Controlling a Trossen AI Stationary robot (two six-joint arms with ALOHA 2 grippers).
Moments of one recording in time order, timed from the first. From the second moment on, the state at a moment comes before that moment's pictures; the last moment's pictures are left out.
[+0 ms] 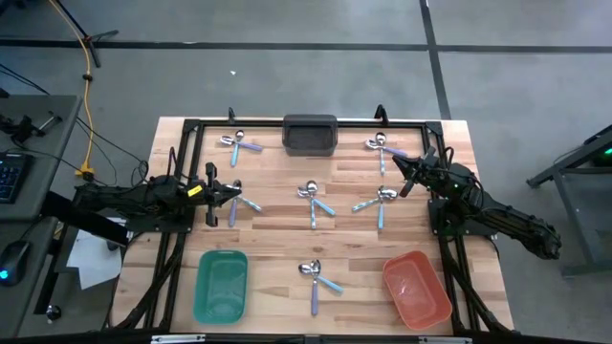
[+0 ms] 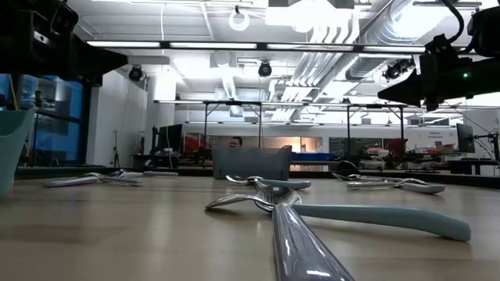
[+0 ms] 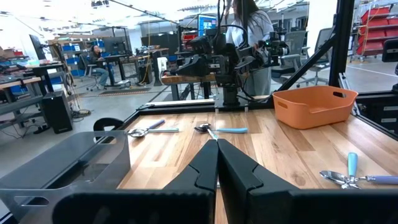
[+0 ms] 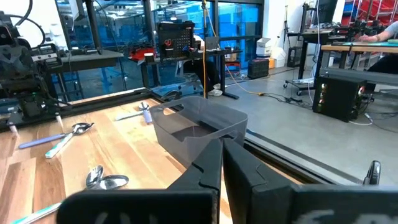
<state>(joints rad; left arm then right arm) -0.05 0.01 0.01 0.04 -0.17 0.11 -0.49 0.05 0.01 0.04 0.12 0.04</state>
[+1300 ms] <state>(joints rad) -0.05 0.01 0.01 0.04 -0.17 0.11 -0.49 0.22 0.06 0.35 0.14 0.17</state>
